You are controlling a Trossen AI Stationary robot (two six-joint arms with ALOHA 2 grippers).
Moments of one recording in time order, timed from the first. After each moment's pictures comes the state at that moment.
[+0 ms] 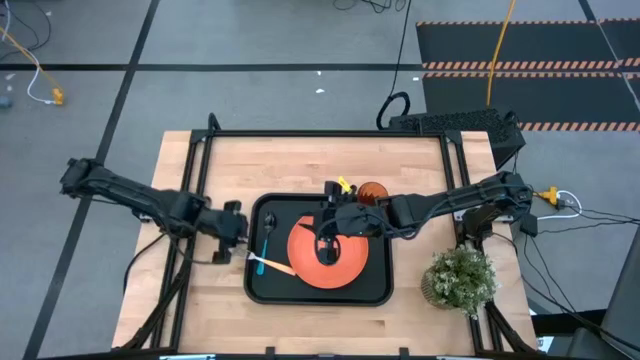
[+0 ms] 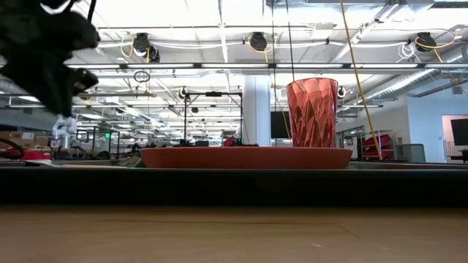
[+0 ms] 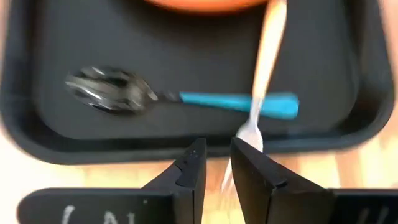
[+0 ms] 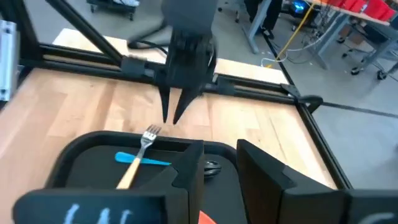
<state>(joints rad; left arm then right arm) -0.26 0.91 0.56 -0.69 -0.02 -0.18 0.22 1.69 1.54 -0.32 0.37 -0.06</state>
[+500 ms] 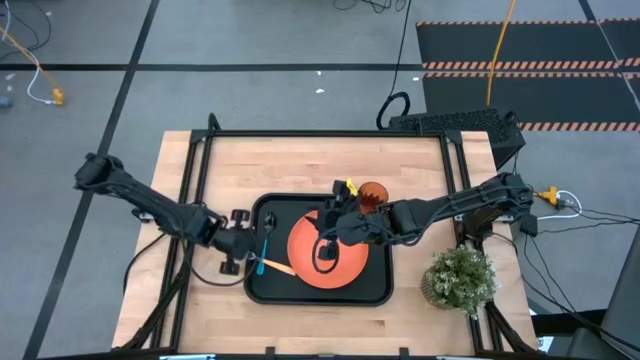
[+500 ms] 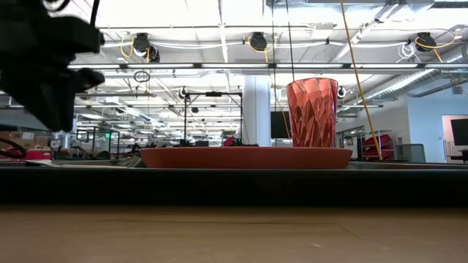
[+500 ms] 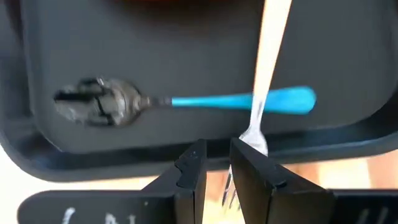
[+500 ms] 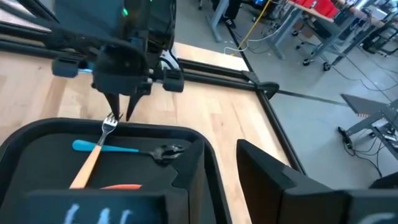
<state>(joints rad) -0.41 1.17 0.67 -0.70 -0.18 -0.21 0.26 1.68 1.54 -0.39 0.58 -0.06</state>
